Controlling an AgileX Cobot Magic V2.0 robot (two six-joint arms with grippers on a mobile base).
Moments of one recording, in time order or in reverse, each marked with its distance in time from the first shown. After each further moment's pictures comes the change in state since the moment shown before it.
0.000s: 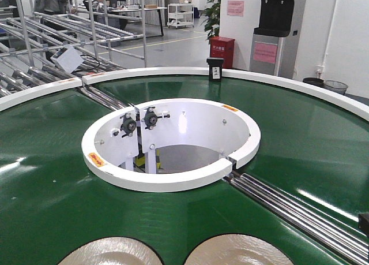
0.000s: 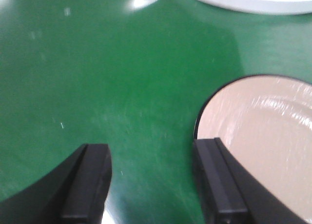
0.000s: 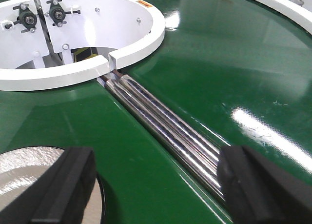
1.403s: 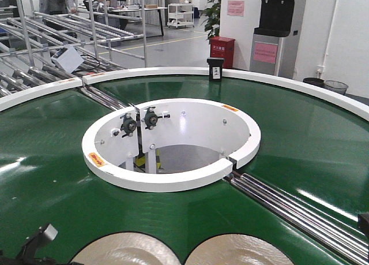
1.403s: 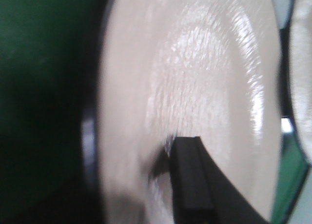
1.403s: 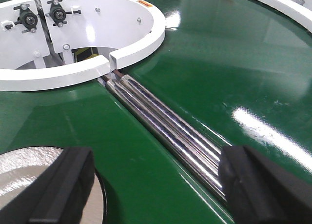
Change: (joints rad) left arm 0.031 0.863 -0.190 -1.230 0.409 1.107; right arm 0.000 0.000 0.000 0.004 0.001 0.000
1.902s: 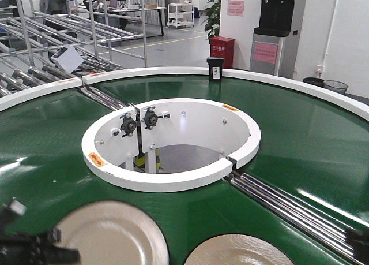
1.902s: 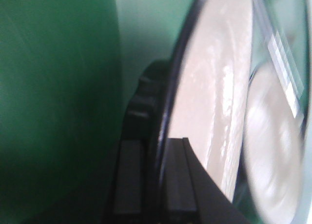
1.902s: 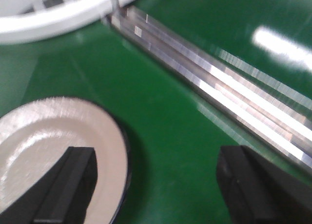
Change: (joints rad) left arm 0.128 -0.171 0.005 -0.125 -0.050 -0.039; right arm 0.000 0.192 -0.166 0.150 0.314 0.024
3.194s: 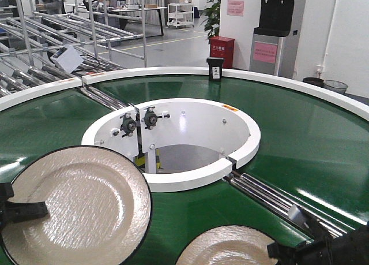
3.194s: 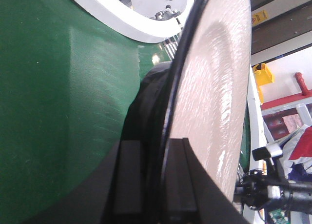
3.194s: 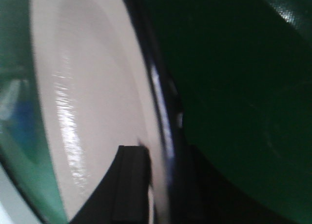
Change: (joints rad) left arm 0.107 -0.280 0.000 0.001 0.070 -0.183; right arm -0.093 0.815 -0.213 0.915 0.390 -0.706
